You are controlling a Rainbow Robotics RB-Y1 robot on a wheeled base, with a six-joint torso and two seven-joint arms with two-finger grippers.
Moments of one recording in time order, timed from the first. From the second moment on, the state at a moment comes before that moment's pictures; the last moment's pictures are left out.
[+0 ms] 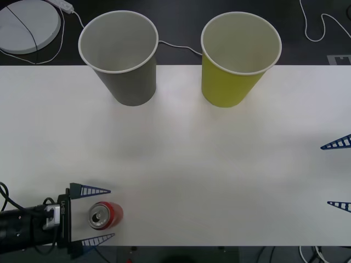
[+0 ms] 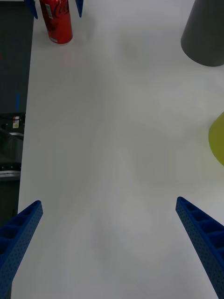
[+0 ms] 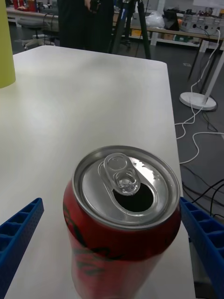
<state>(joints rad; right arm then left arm) 0.36 -1.00 -0.53 -2.05 1.31 -1.42 -0.02 0.08 0.60 -0.04 -1.15 -1.12 -1.43 -0.70</state>
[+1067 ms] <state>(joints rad) 0.36 -1.00 -0.53 -2.05 1.31 -1.42 -0.02 0.07 0.53 -0.04 -1.15 -1.15 -1.40 -0.70</state>
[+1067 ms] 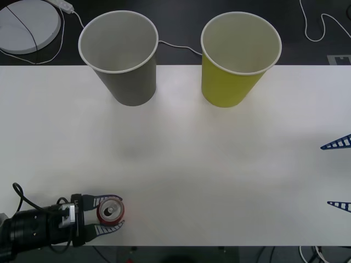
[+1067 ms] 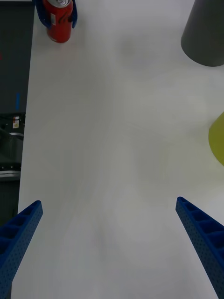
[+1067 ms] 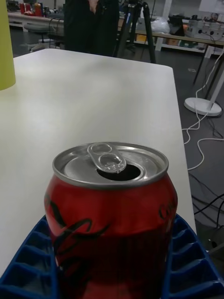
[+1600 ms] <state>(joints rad) 0.36 -1.00 -0.53 -2.05 1.31 -1.42 -0.02 0.07 0.53 -0.02 -1.16 -1.16 -1.40 -0.68</state>
